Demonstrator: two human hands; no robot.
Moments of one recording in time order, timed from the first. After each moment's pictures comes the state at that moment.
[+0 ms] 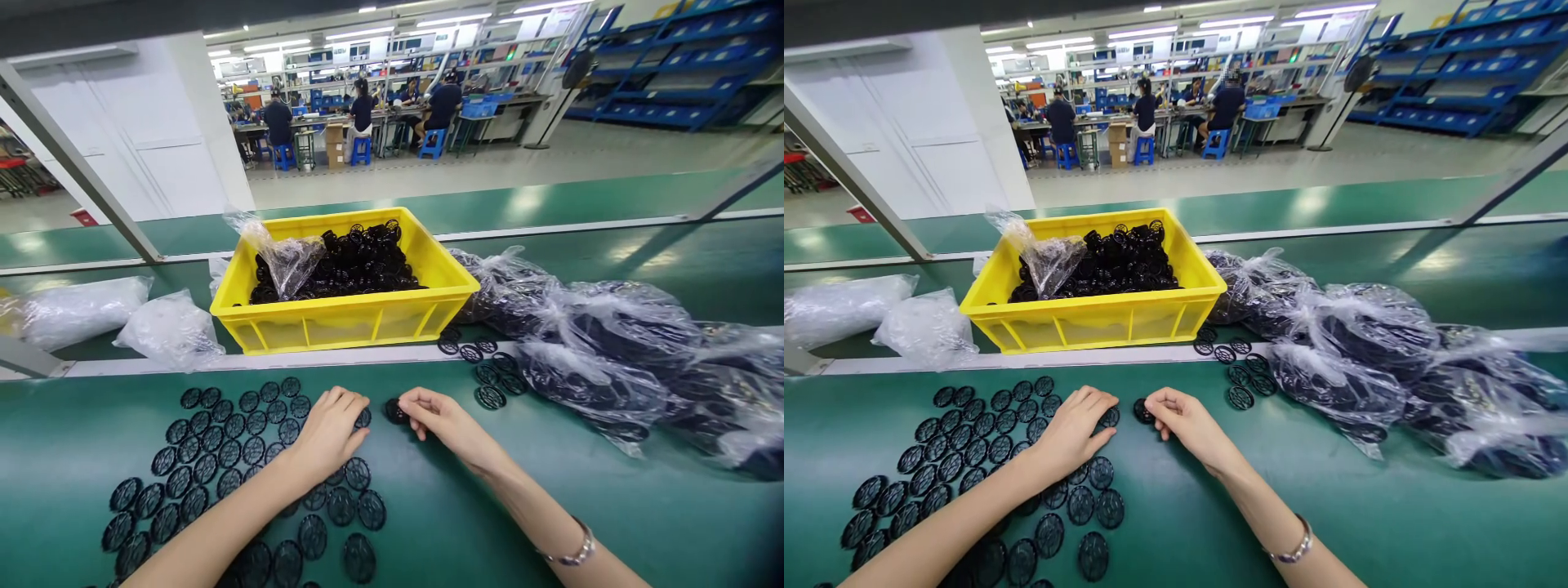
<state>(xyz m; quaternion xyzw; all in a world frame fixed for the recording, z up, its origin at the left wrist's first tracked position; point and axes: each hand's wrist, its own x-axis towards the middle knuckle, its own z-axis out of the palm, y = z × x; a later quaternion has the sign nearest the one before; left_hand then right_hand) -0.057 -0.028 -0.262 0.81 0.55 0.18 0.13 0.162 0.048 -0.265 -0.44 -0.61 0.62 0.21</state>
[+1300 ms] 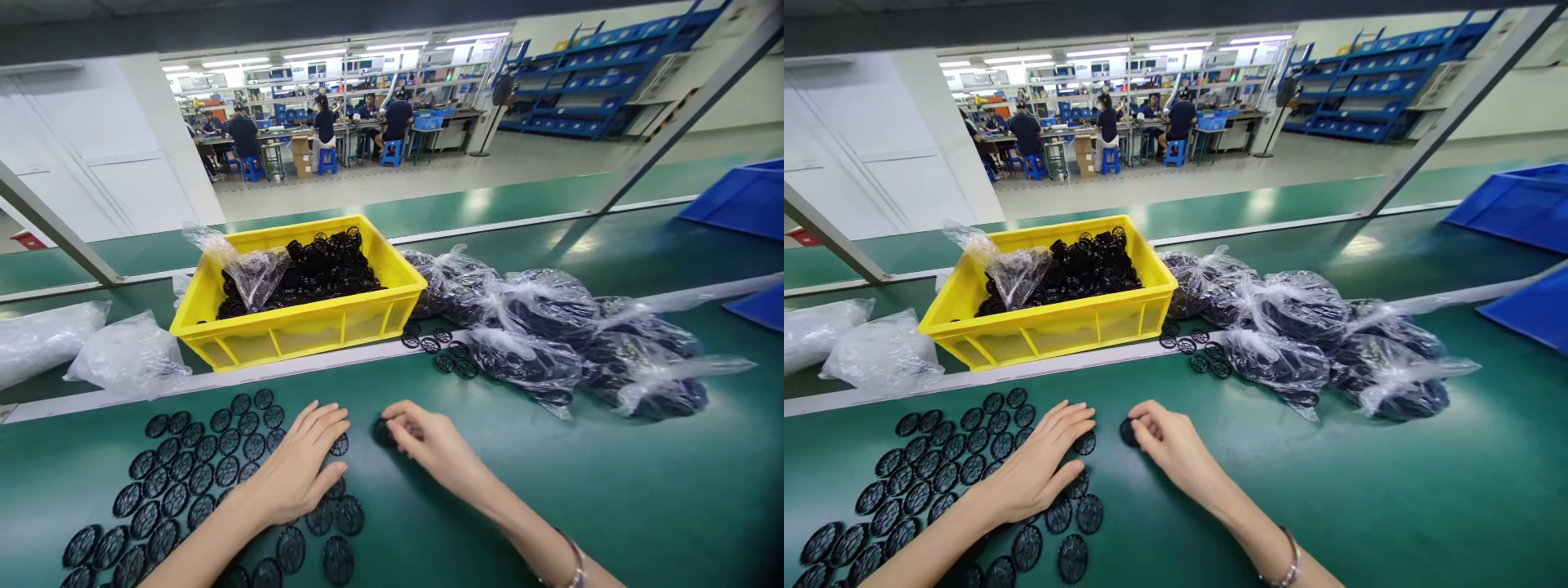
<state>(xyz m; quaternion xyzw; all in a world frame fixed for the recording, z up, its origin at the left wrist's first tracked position) -0.068 -0.055 -0.237 0.86 0.44 0.17 0.18 0.193 0.012 -0.266 -0.46 -0.75 0.42 0.22</state>
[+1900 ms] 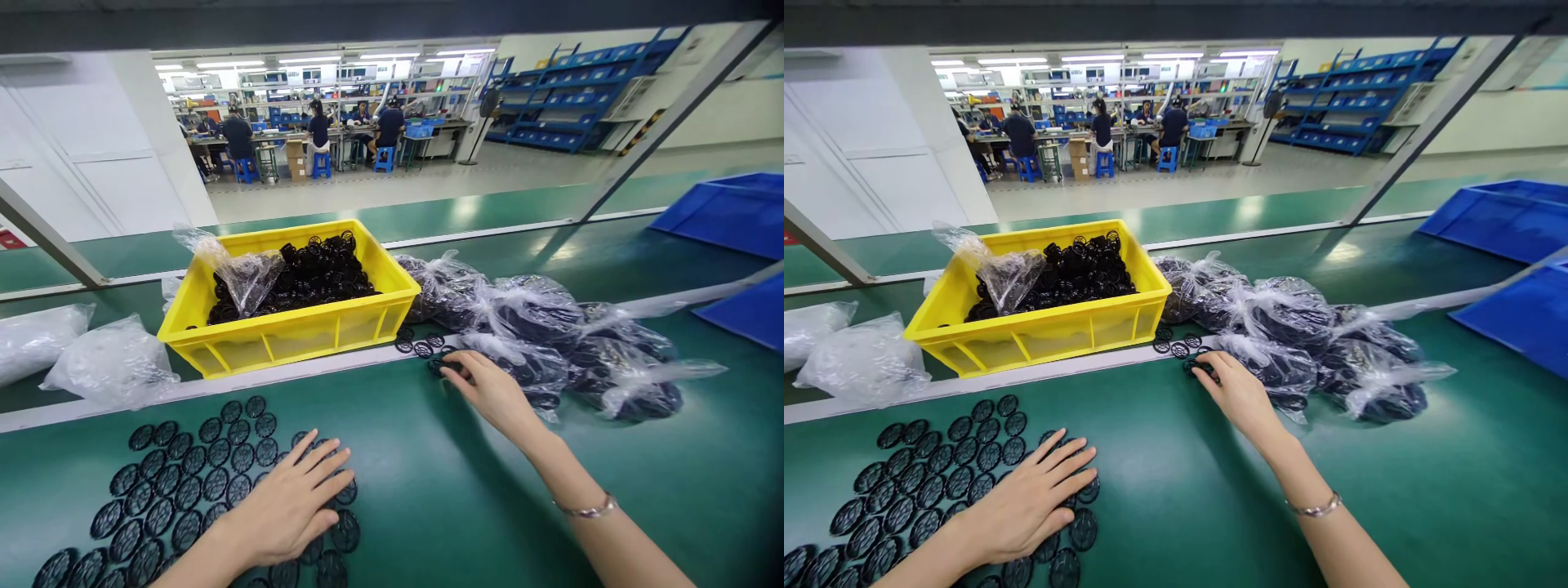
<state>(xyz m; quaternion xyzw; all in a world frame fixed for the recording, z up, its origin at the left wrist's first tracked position) -0.078 -0.070 -0.250 0.92 0.35 0.08 0.15 0.287 0.099 -0.264 -0.54 -0.81 0.02 0.24</state>
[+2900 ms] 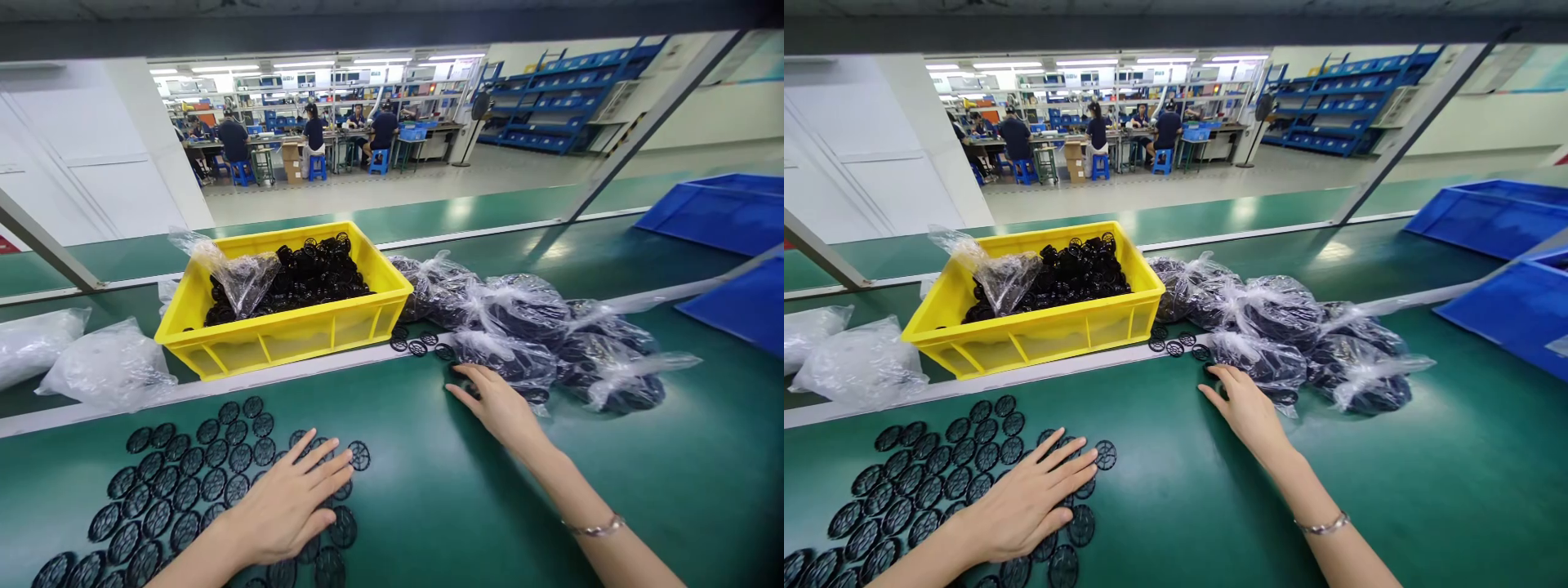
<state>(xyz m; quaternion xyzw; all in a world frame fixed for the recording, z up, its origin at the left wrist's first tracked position) -0.076 -0.070 -0.253 0.93 0.34 0.04 0.13 0.311 0.082 -0.288 -0.58 -0.79 -0.02 0.23</state>
